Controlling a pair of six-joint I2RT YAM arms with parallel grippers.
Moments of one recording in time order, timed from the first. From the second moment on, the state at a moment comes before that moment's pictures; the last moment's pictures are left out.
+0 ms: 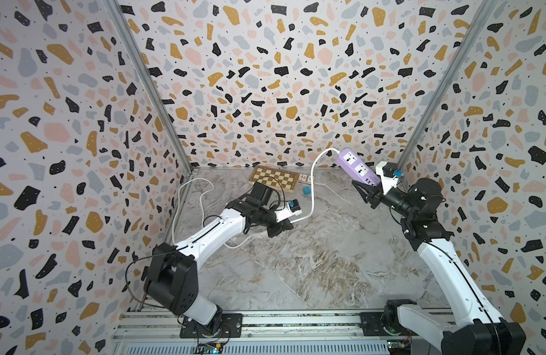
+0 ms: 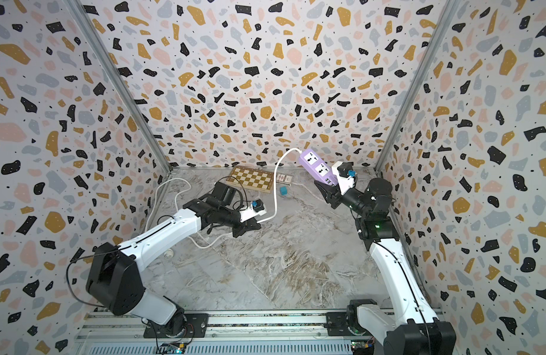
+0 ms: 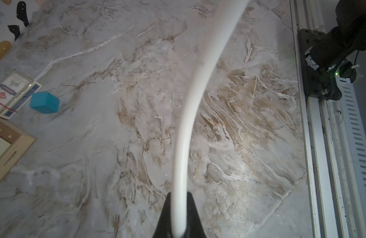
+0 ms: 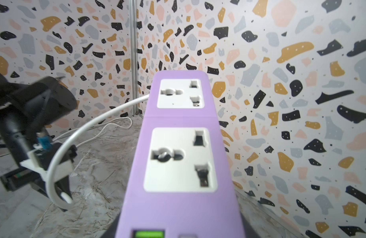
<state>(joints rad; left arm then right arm) -0.51 1.56 1.19 -0.58 0.62 0.64 0.09 1.05 0.99 0.07 -0.74 -0.18</state>
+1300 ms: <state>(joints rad) -0.45 1.78 0.94 -0.03 0.52 0.36 0.02 1.07 1.21 -0.03 -0.76 -0.16</state>
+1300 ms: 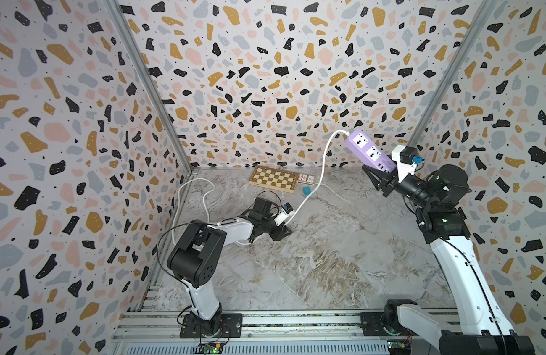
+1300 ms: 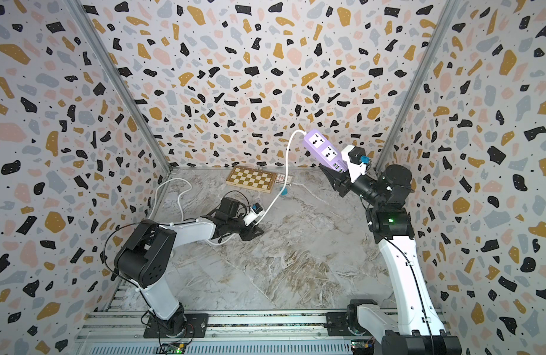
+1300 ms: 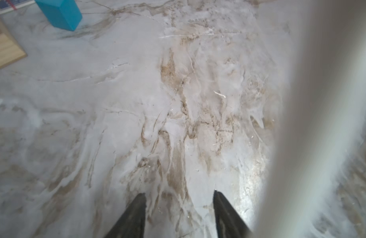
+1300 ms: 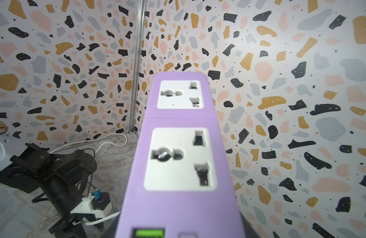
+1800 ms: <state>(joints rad) -0.66 1.56 1.37 -0.71 0.42 0.74 0.08 1.15 1.03 -0.04 -0.66 -0.27</state>
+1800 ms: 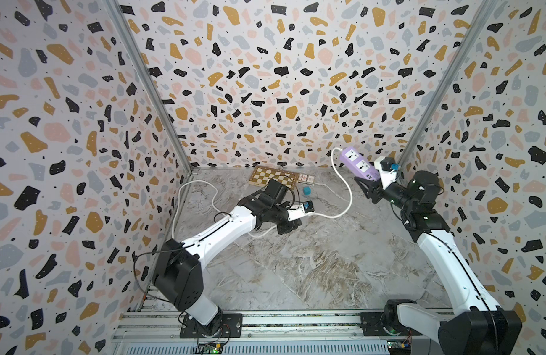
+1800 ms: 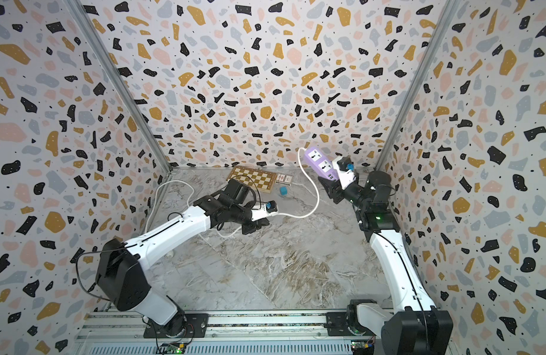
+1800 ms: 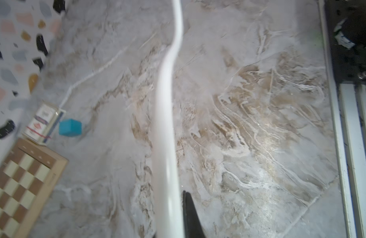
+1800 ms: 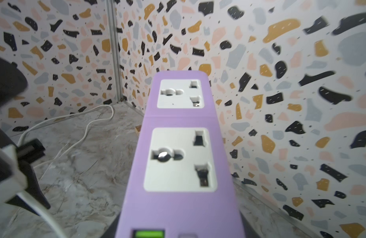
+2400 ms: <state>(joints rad) -0.59 1.63 1.82 -1.01 0.18 0.88 0.23 1.10 0.76 -0.10 -1.01 -0.63</state>
